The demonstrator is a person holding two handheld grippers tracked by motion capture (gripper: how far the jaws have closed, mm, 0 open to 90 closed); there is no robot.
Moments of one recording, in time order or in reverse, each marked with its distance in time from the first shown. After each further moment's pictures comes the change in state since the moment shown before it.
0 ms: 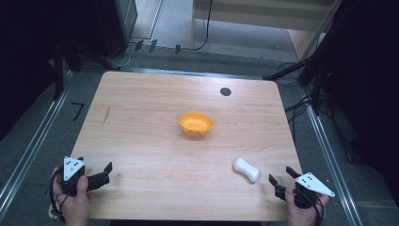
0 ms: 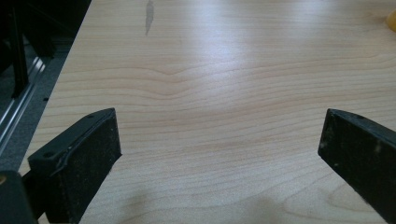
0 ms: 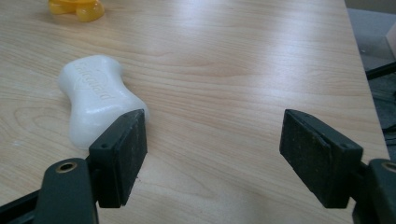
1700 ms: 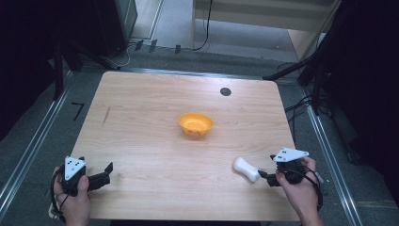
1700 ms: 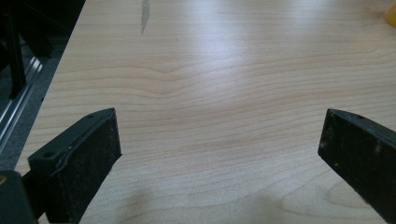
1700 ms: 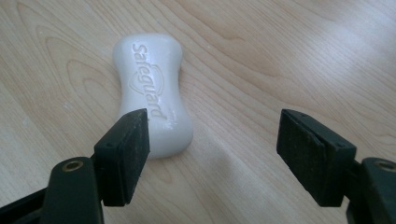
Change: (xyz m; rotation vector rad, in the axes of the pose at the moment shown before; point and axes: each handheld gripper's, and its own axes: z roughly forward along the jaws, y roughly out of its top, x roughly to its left) left arm -0.001 0.000 0.001 0.016 -0.009 0.015; right arm 0.014 0.083 0.037 0.406 0.228 -0.355
